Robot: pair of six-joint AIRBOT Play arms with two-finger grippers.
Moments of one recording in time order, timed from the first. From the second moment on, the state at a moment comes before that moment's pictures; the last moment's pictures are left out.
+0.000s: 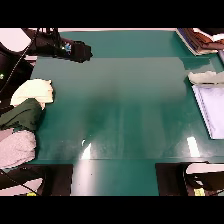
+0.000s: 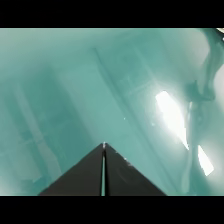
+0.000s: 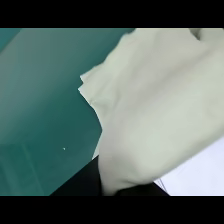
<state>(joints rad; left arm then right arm) -0.39 -1.29 1.66 1.19 -1.01 -1.52 -0.76 -1.53 1.76 -1.06 1.29 1.54</state>
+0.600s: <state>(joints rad) -0.39 -1.29 1.66 1.19 -1.01 -1.51 -0.79 -1.36 1.76 -1.24 1.43 1.57</state>
